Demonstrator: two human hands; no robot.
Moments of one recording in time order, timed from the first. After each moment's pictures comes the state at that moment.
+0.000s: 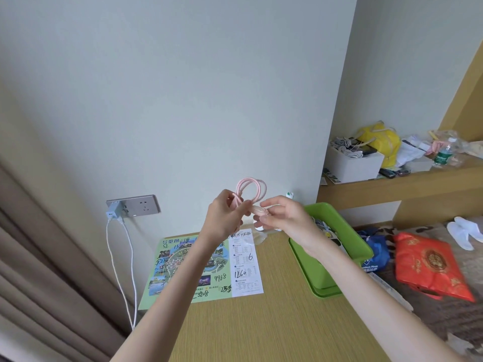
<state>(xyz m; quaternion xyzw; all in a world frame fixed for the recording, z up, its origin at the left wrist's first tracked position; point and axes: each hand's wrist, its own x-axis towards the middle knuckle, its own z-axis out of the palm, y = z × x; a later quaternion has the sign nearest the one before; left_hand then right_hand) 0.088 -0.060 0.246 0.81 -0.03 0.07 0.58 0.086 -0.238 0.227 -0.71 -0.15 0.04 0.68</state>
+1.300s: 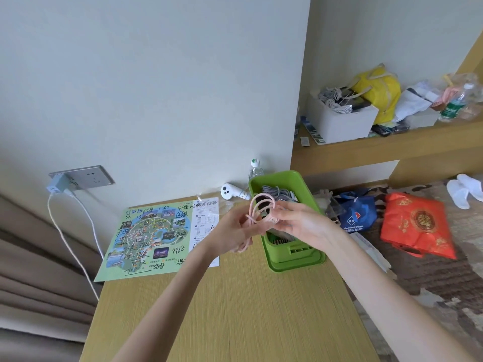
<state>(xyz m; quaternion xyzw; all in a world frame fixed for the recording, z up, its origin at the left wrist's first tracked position) 0.114 -0.223 0.163 0.80 -0.12 -0.18 0.57 0.136 -0.420 0.156 -0.53 0.02 0.29 0.79</state>
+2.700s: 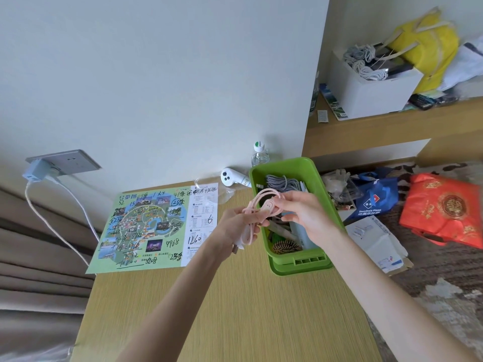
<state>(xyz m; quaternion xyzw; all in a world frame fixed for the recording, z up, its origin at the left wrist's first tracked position) 0.185 -0.246 0.104 0.66 0.16 -0.24 0.70 0.220 -0.424 0.082 -0.65 0.06 0.20 0.73</state>
